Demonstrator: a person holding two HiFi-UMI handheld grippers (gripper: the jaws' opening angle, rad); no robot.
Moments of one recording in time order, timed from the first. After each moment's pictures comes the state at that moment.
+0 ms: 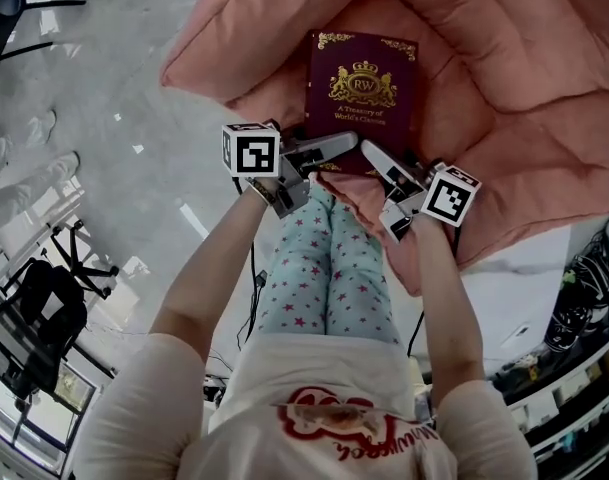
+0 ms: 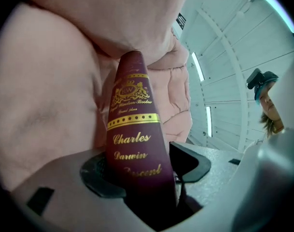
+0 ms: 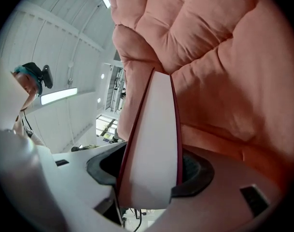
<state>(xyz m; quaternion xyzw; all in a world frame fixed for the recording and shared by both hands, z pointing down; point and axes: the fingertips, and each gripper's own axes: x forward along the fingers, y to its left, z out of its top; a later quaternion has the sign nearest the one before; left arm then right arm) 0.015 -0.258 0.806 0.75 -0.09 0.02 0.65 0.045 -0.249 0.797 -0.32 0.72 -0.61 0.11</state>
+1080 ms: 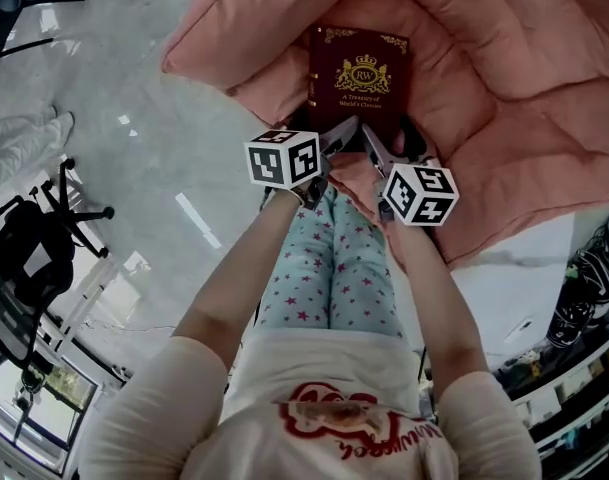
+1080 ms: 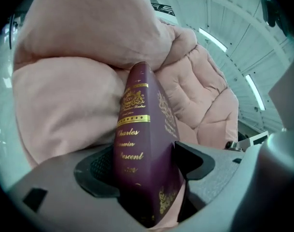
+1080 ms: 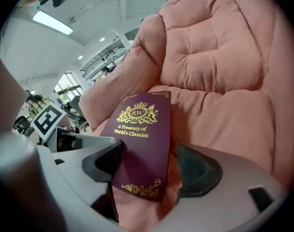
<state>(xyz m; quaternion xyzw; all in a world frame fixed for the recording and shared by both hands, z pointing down) -0.016 -0.264 0.869 0.76 -0.33 0.19 0.53 0.062 -0.247 0.850 -0.53 0.71 -0.43 -0.15</state>
